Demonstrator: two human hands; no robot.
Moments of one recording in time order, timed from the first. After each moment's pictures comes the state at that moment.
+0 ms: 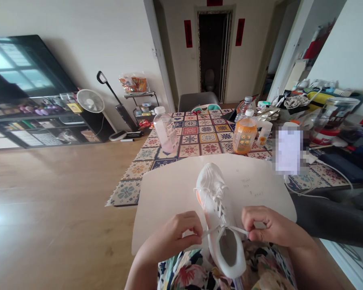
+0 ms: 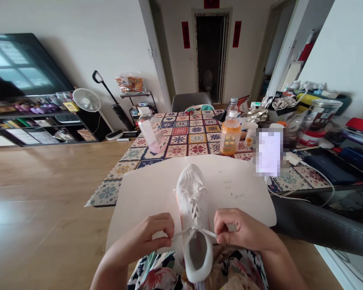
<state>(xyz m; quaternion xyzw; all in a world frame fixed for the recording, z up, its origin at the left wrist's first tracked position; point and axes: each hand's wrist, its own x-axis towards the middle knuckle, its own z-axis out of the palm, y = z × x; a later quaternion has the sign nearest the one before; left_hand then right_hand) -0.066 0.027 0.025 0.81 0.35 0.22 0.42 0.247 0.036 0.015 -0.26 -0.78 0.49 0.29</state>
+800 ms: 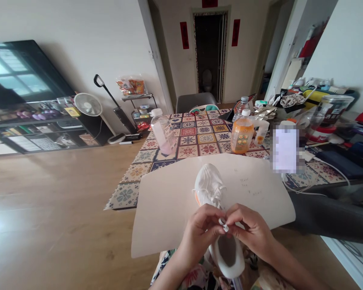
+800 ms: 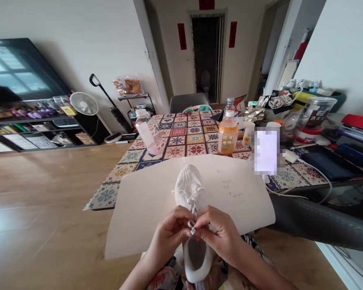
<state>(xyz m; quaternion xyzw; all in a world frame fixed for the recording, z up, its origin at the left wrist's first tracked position) 0.009 0.016 -0.006 0.61 0.26 0.53 0.53 0.186 0.014 -0.002 -0.29 -0.73 0.34 0.52</state>
